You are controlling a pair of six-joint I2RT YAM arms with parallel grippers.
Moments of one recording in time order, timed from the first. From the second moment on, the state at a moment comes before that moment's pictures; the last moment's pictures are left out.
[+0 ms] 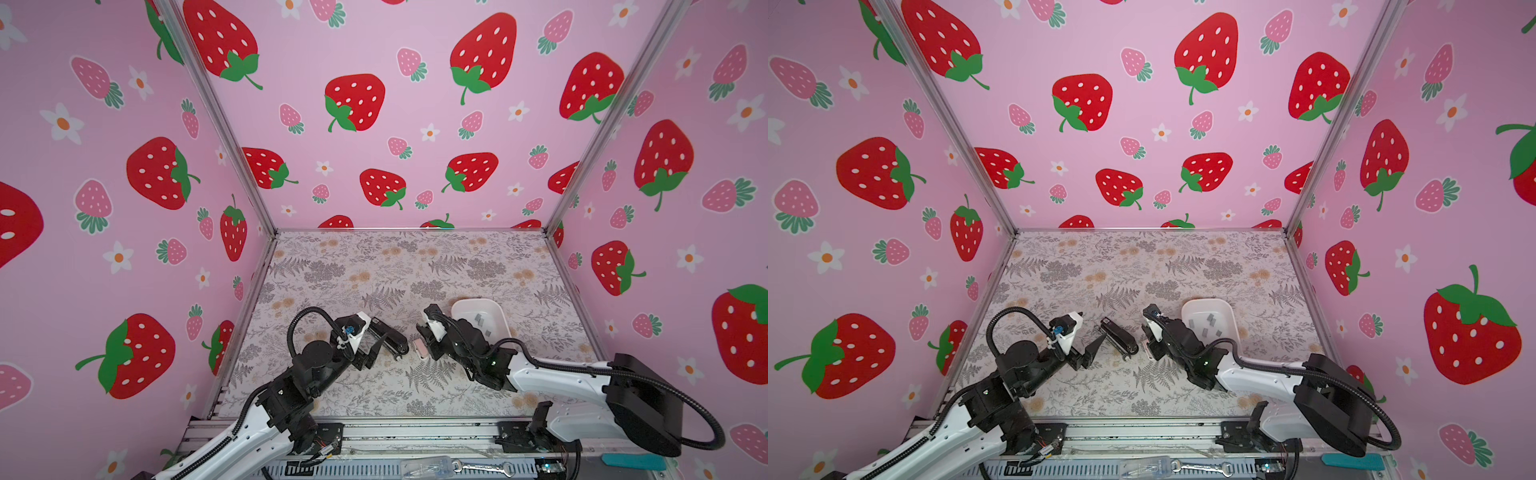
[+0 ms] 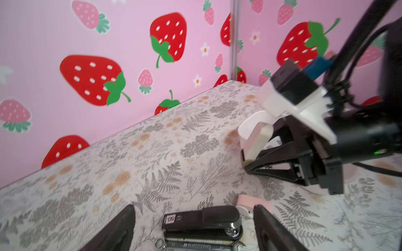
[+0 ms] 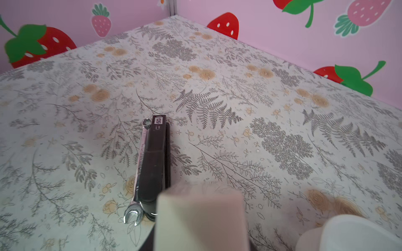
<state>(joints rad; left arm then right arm) -0.78 0.48 0.32 -0.05 -0.21 0.08 1.09 1.34 0.56 0.32 0.28 0.07</state>
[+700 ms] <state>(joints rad) -0.62 0.53 0.09 0.16 -0.30 -0.09 1.00 1.64 0.80 -0.03 0.49 0.18</state>
